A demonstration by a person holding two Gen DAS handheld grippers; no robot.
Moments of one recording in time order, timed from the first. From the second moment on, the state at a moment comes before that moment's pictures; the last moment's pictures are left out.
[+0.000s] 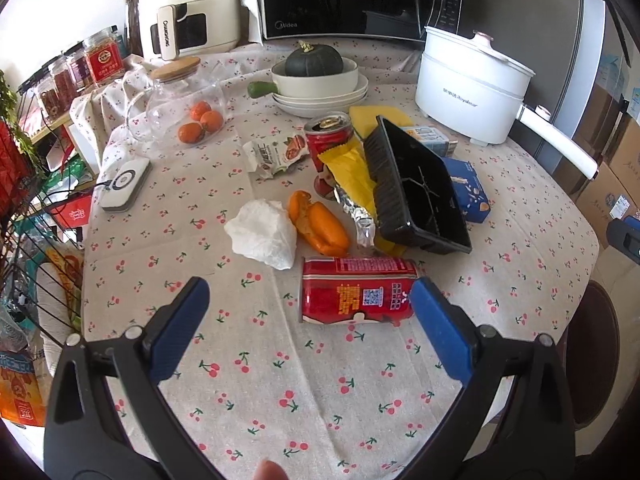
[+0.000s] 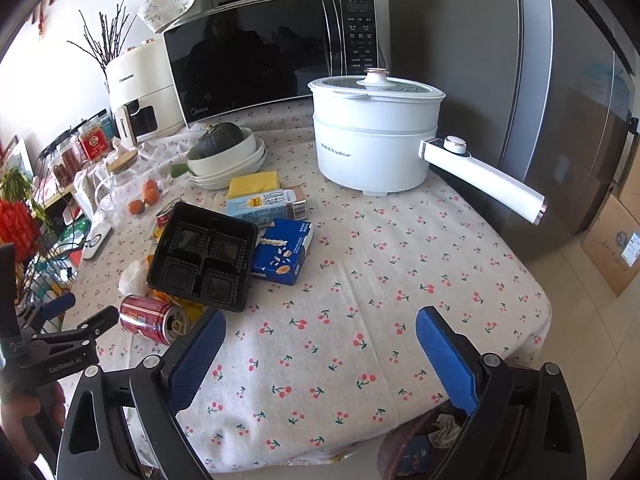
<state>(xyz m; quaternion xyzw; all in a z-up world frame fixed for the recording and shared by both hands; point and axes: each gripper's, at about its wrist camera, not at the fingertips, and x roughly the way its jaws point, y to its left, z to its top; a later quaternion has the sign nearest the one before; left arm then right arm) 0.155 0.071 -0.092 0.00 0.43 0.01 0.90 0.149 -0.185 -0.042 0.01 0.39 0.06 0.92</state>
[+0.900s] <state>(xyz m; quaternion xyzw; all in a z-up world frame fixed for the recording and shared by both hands) 0.197 0.060 -0.139 -0.04 0.47 -0.03 0.88 0.192 -0.167 -0.091 0.08 0.45 0.06 0.89</state>
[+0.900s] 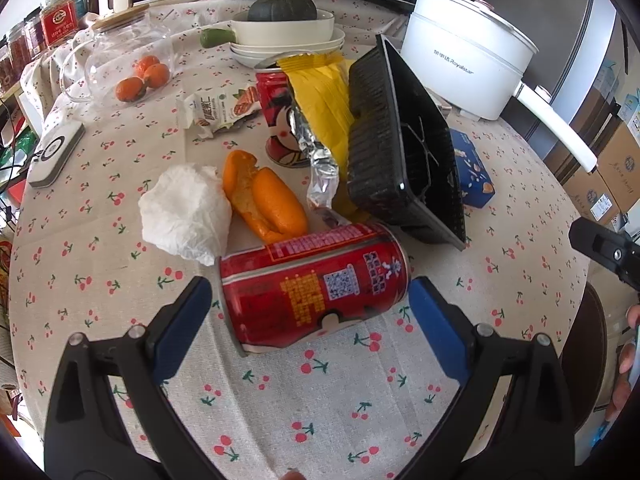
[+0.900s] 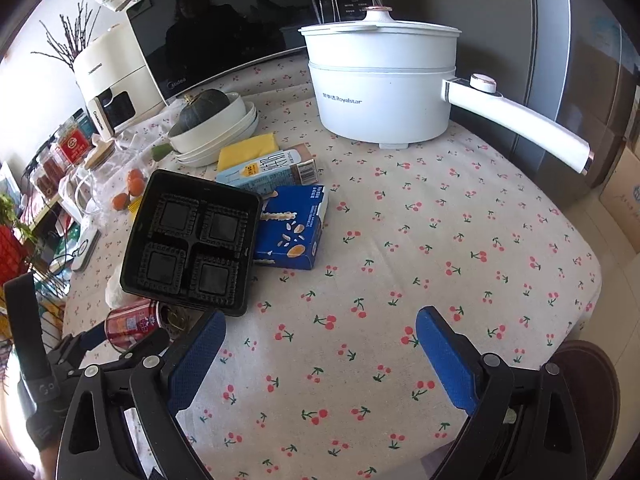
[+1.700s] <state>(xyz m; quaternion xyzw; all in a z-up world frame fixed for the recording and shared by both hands) 0.200 0.055 -0.142 -0.07 0.48 0.03 0.87 0.192 -0.172 -0.092 0.07 0.46 0.06 0.88</state>
